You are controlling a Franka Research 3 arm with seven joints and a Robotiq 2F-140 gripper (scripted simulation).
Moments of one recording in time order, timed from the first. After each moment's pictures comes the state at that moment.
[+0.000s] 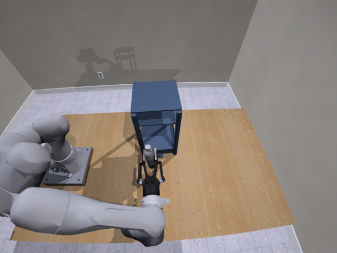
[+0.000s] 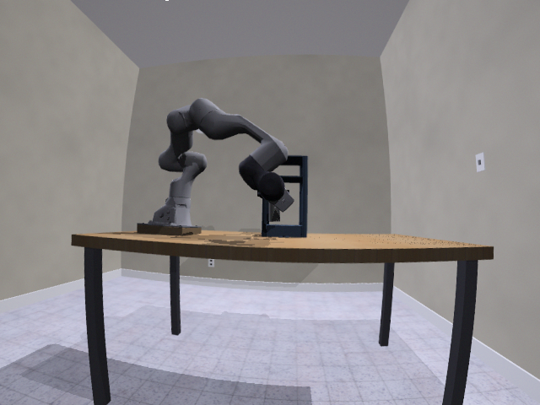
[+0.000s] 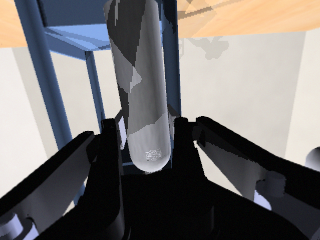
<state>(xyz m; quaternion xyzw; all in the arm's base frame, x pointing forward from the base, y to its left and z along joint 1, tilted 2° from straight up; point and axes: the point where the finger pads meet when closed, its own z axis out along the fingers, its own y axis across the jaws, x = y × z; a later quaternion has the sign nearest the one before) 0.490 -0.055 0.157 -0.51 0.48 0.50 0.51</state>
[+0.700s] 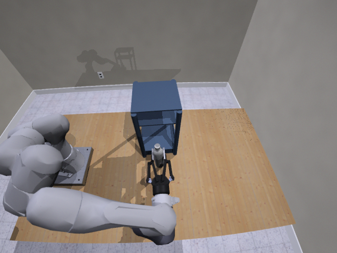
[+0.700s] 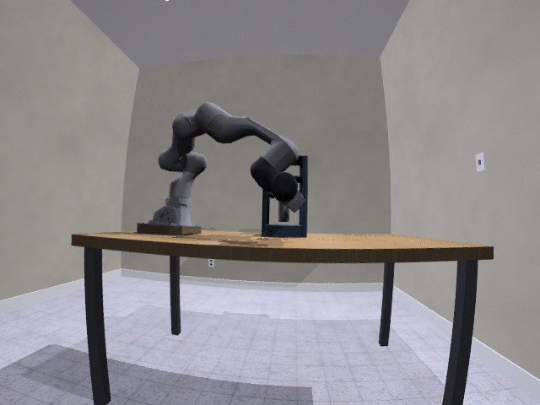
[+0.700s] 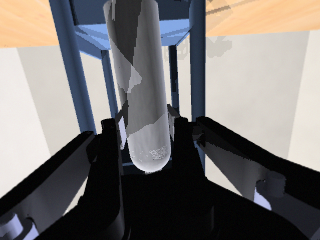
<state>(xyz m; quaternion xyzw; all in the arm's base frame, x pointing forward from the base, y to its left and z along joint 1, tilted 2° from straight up) 0.534 -0.054 0.158 -0.51 0.48 0.50 0.51</state>
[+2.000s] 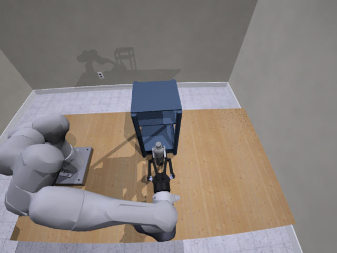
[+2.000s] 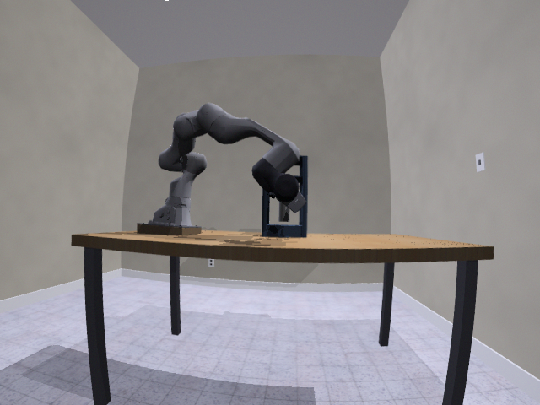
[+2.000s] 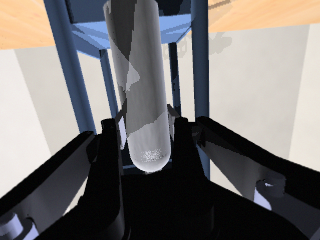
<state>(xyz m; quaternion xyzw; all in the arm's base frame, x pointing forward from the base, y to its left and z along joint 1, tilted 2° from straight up) 0.538 -0.044 0.158 -0.50 0.49 0.51 0.51</state>
